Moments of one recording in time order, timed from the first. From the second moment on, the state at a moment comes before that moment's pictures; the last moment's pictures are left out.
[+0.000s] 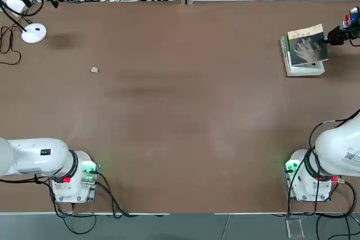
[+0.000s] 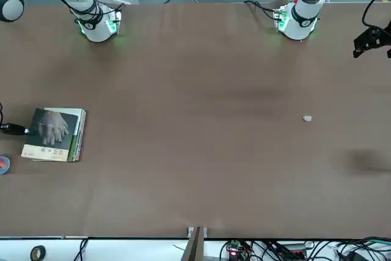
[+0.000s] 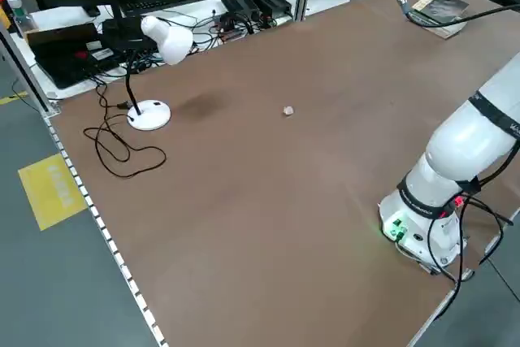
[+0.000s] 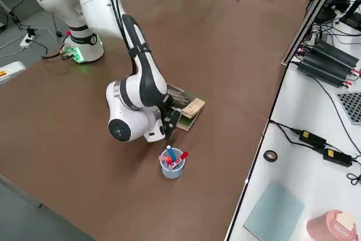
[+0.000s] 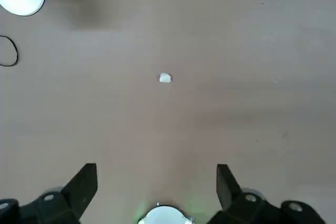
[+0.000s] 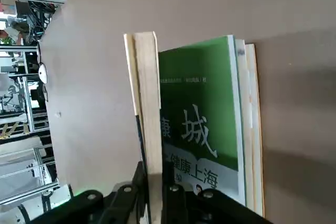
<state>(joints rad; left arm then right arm) 0.05 -0.18 -0.13 -1.72 -0.01 1.50 -0.04 -0.32 0.79 -0.33 -1.46 0.95 1.52 -0.87</state>
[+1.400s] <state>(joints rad) 0.05 -0.18 -0.13 -1.72 -0.01 1.50 -0.04 -0.32 0.80 -0.33 -1.46 0.95 1.53 -0.88</state>
